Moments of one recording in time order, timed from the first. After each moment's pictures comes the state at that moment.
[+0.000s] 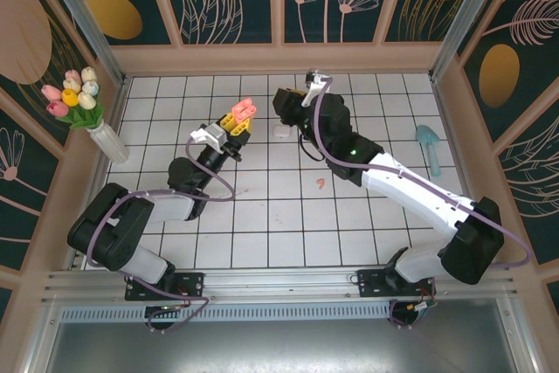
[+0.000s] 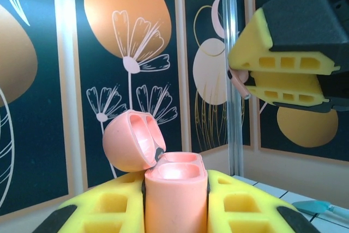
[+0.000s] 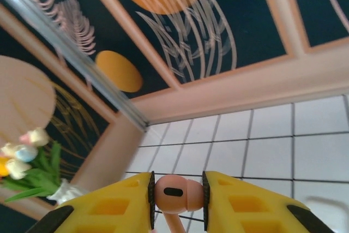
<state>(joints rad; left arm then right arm) -0.50 1.53 0.47 1.51 0.24 -0.07 0.82 1.38 1.19 0.10 0.23 0.60</state>
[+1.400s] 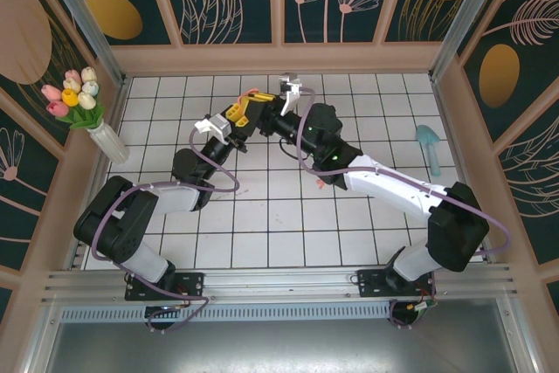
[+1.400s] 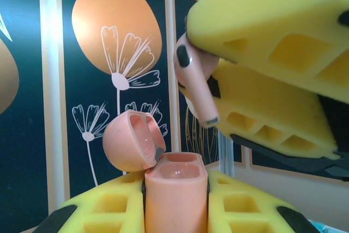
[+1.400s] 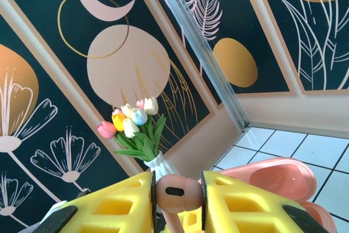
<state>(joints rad) -0.50 1.58 0.57 1.51 0.27 -0.10 0.85 1.49 1.11 0.52 -0.12 0.54</state>
